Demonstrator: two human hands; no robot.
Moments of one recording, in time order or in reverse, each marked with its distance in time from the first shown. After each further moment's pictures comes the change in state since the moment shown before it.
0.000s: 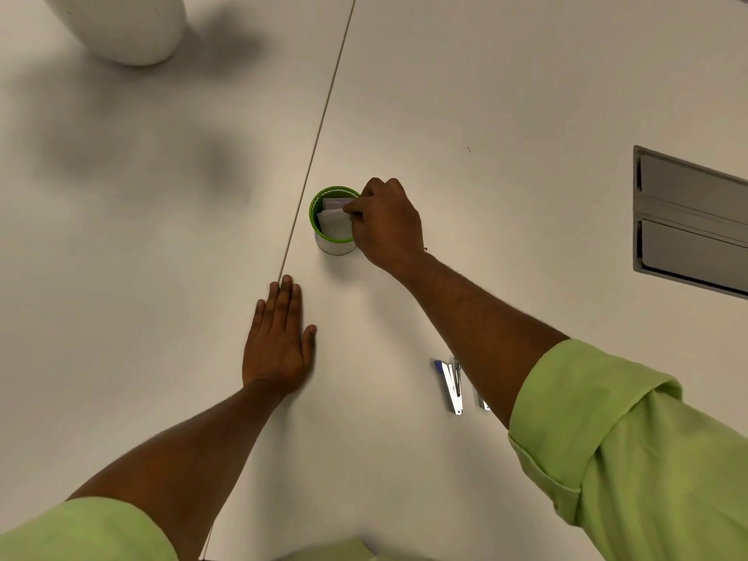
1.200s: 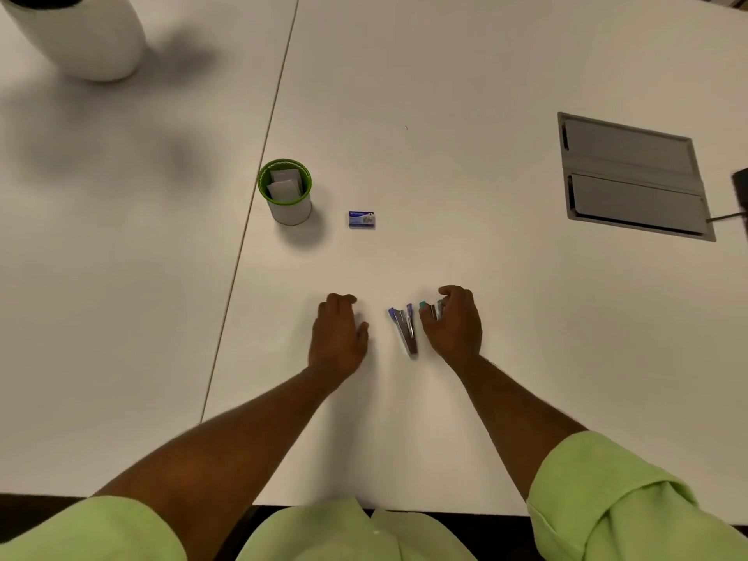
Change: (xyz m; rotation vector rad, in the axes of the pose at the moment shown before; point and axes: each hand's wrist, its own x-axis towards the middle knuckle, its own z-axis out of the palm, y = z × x) left_hand -0.065 0.167 0.002 -0.330 -0.044 0.054; right_hand -0.267 0.140 0.008 0.251 0.071 0.679
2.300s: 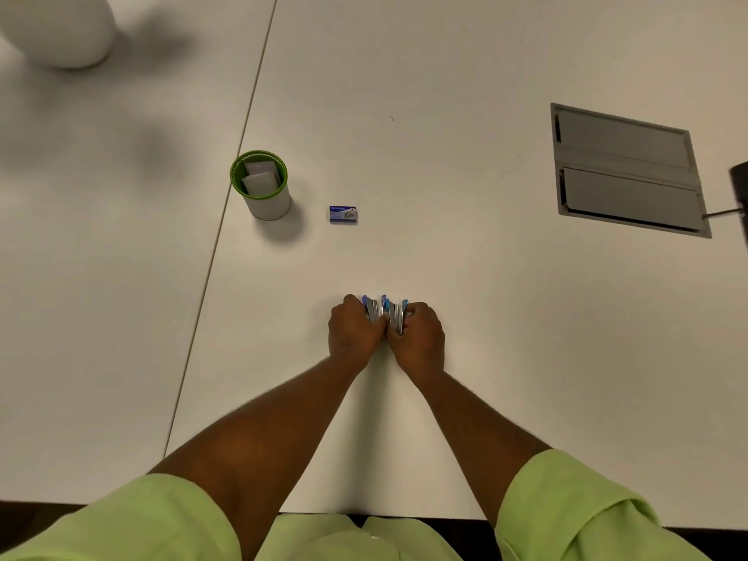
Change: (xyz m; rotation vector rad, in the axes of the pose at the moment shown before) left_hand 0.027 0.060 0.042 -0.286 -0.014 -0.445; right_hand -0.018 0.007 0.028 0.076 -0.090 0.020
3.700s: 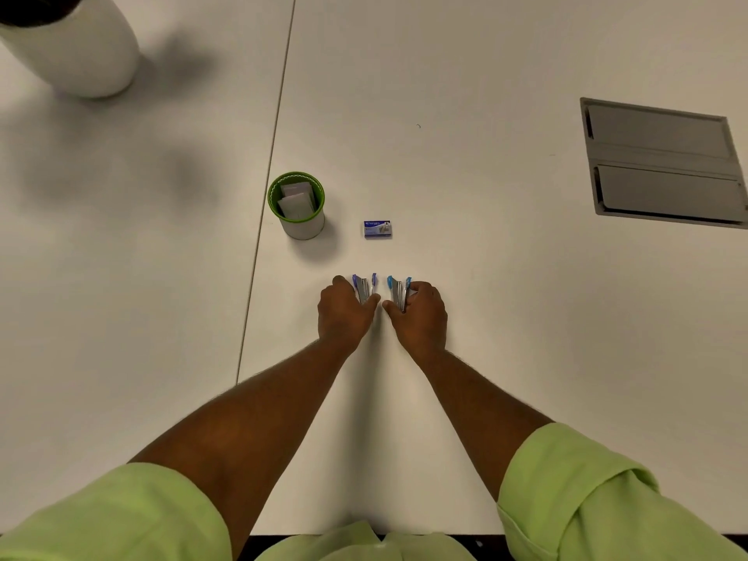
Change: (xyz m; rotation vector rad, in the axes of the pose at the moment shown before) left_hand 0.073 -0.014 -0.080 0.155 0.030 0.032; right_hand 0.032 -0.083 0.042 0.015 0.071 0.005
